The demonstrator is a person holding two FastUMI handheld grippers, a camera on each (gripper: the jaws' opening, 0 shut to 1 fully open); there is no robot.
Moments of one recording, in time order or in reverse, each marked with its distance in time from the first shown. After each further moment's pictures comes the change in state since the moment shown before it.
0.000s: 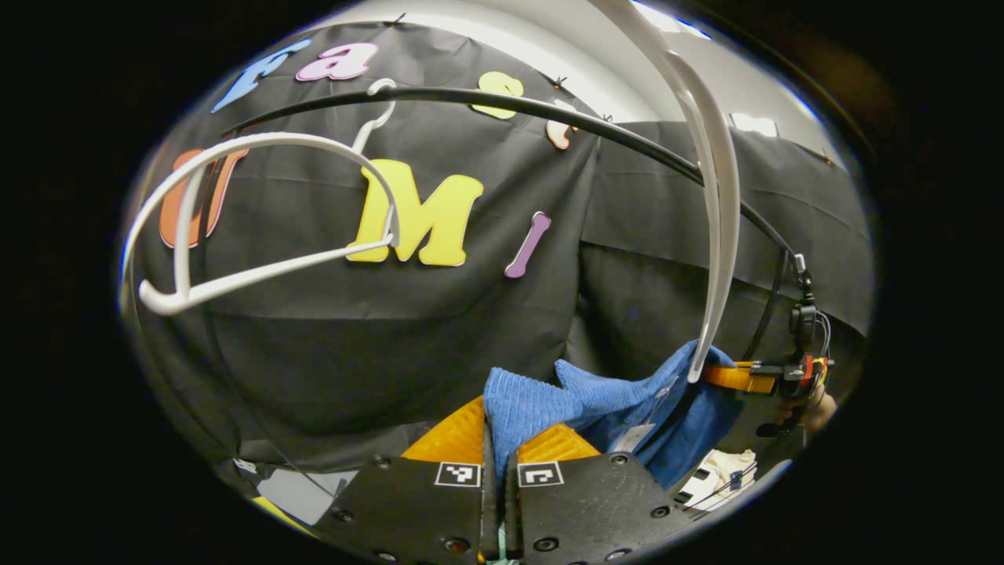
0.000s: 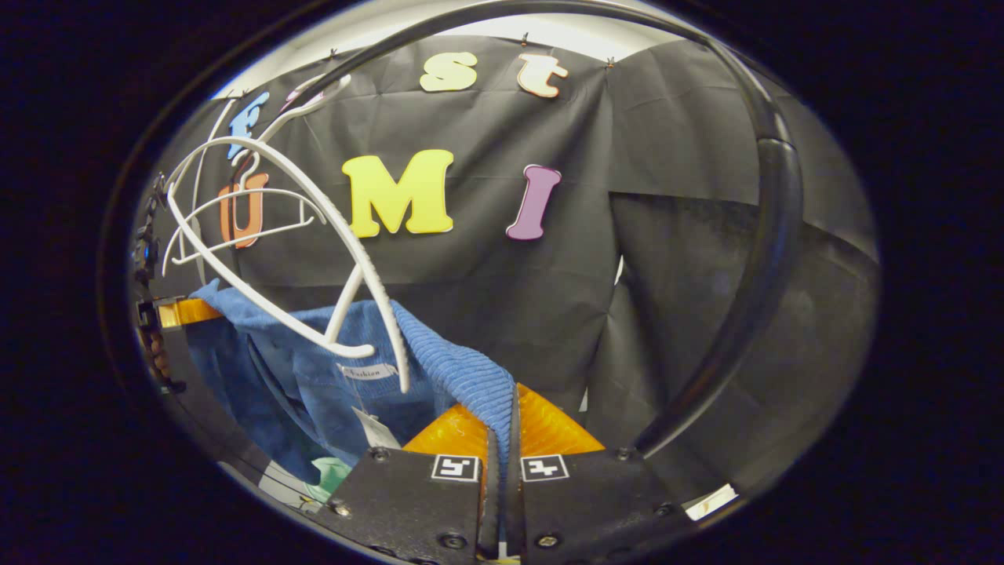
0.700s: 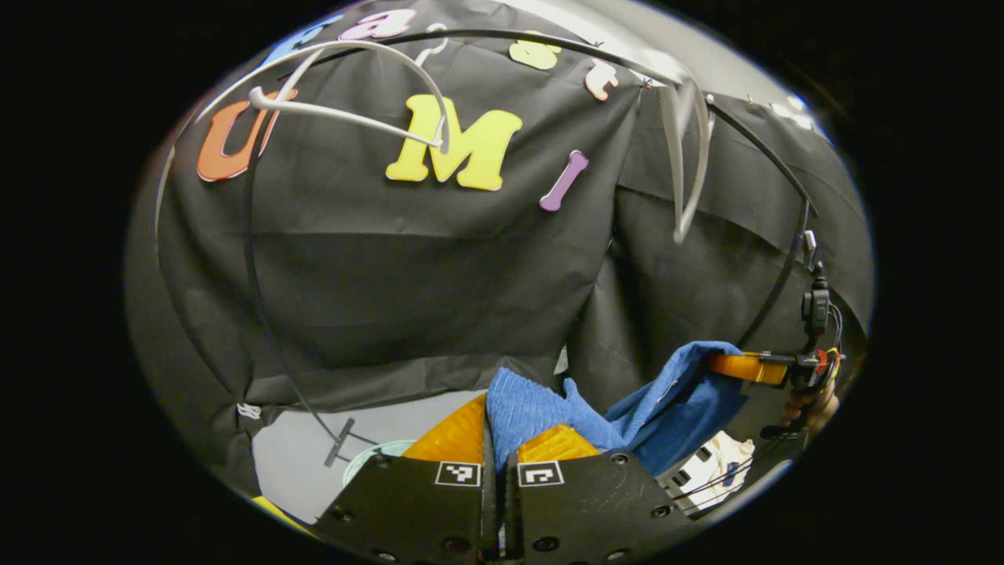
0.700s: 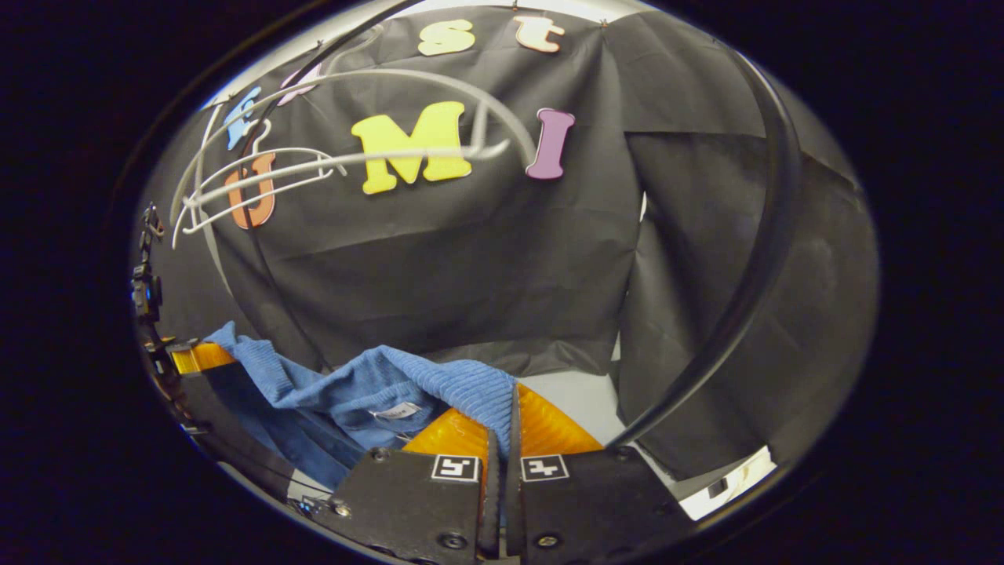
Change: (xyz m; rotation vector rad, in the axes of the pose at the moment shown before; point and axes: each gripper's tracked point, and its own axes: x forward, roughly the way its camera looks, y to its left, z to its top) left arm -0.035 -0.004 -0.108 -0.097 0.209 0.124; right arm -0.003 0.045 -0.095 0.078 0.187 0.087
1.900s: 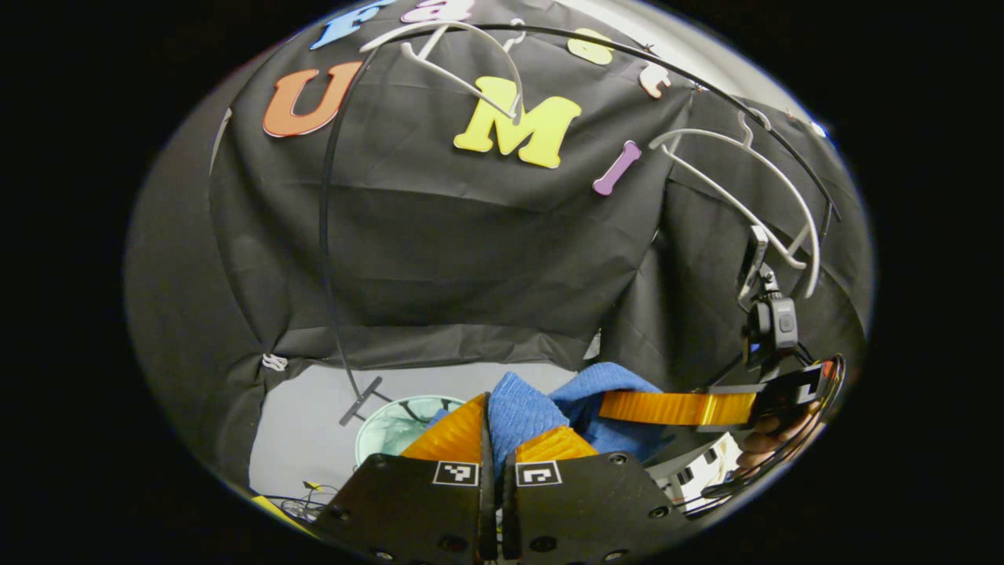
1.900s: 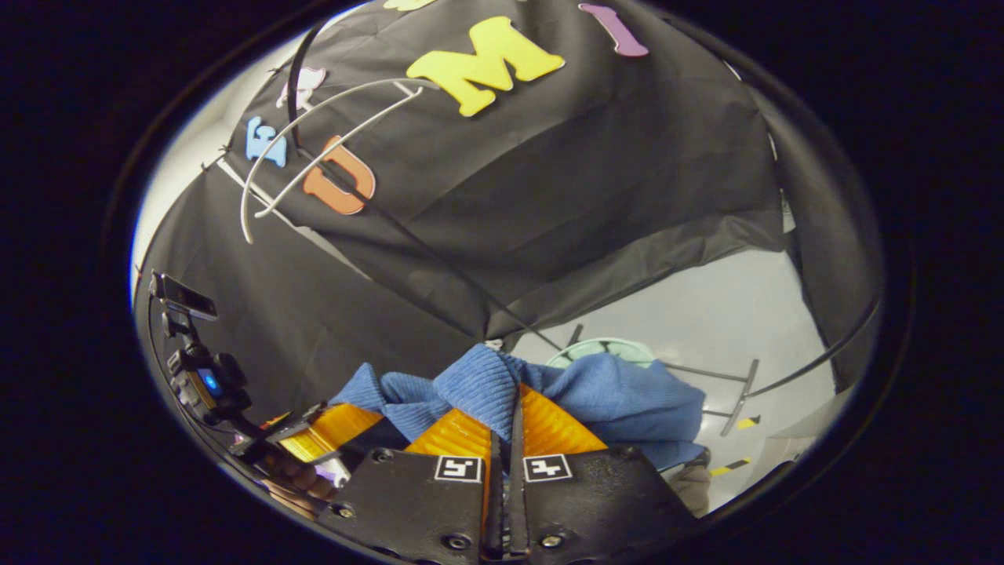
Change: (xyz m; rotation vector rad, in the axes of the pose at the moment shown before) left arm -0.045 0.035 -0.054 -0.114 0.046 0.156; right arm 0.022 0.257 -0.101 0.276 0.378 0.594
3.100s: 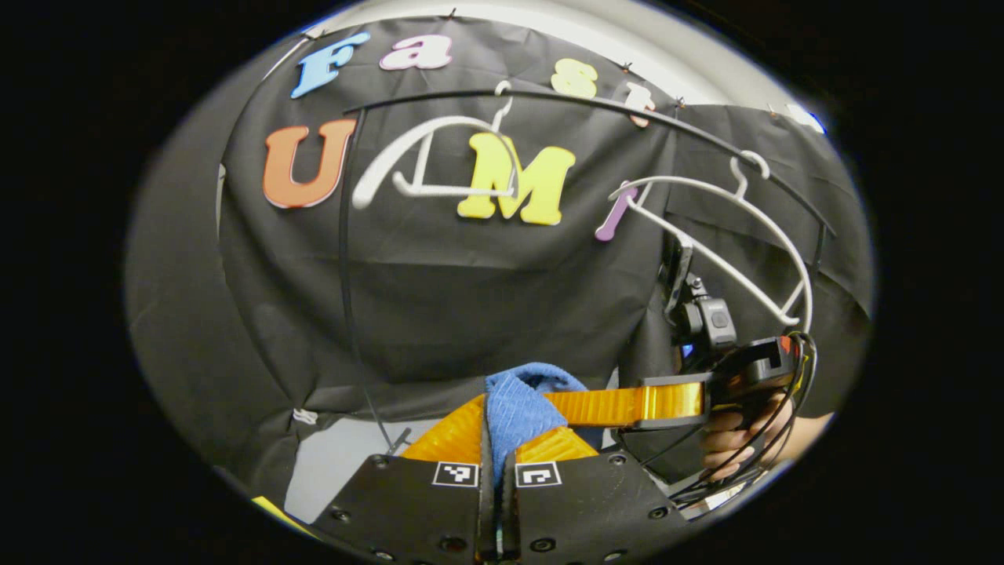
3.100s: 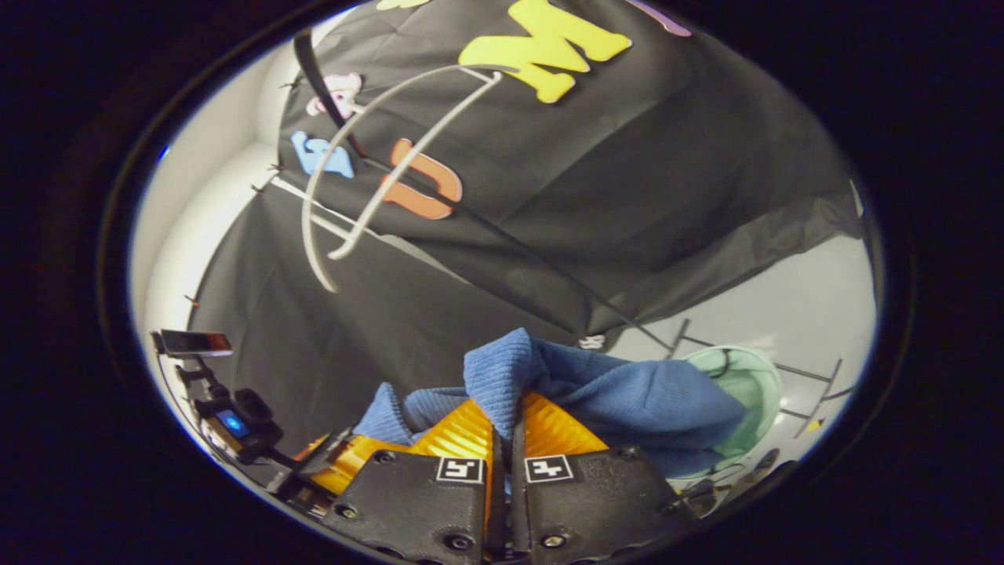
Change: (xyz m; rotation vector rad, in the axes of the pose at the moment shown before) left arm -0.023 0.020 0.075 0.087 -0.130 0.049; right arm 0.041 0.070 0.044 -0.016 0.066 0.203
